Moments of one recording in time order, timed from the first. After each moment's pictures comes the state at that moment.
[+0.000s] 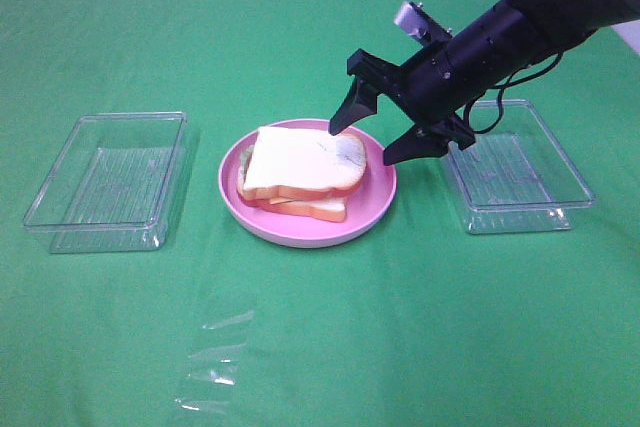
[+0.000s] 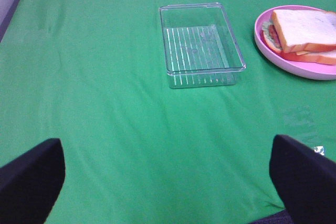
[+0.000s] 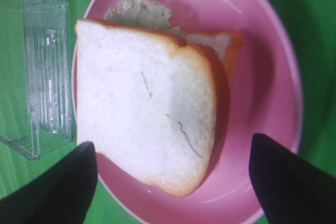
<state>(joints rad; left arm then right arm) -0.03 -0.01 -0.52 -0.06 1.08 0.00 0.24 2.08 -1.38 0.84 0.71 -0.32</state>
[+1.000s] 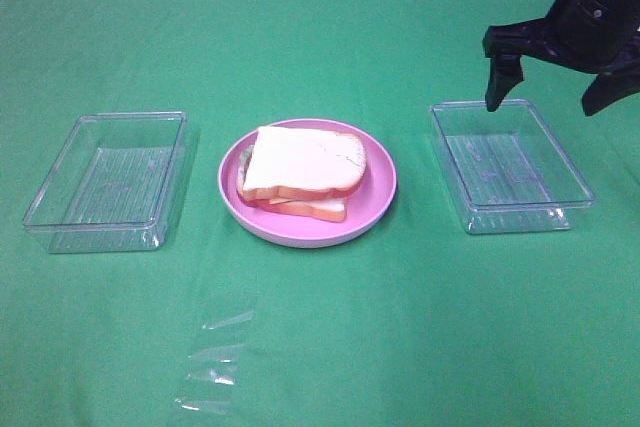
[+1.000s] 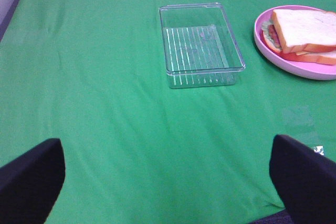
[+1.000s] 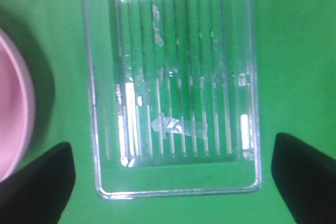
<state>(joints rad) -0.03 -0.01 -0.52 -0.06 1.08 0.00 0.12 1.83 -1.38 -0.03 0.87 0.16</state>
